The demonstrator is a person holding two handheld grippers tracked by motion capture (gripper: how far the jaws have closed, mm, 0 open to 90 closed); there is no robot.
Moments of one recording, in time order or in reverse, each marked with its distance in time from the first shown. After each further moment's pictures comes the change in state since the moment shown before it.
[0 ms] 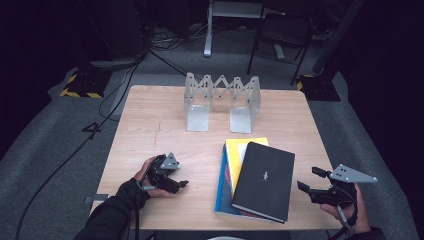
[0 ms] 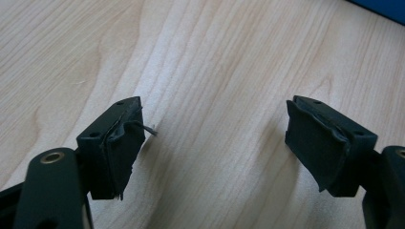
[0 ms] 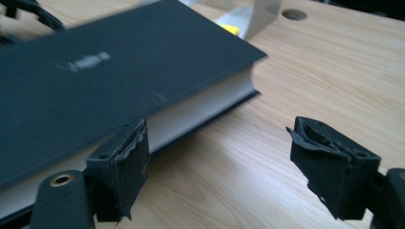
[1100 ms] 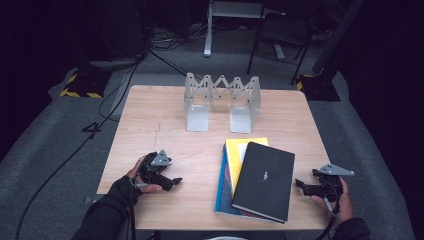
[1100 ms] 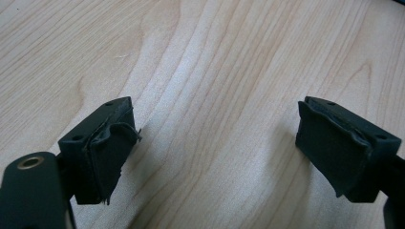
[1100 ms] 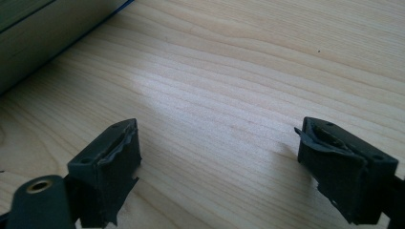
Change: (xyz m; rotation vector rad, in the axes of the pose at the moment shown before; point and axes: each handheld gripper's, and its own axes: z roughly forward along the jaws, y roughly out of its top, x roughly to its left) left arm 0.022 -0.019 -0.006 -0.046 0.011 -0.054; right arm -0.051 -0.060 0.062 0.181 -0.177 0.110
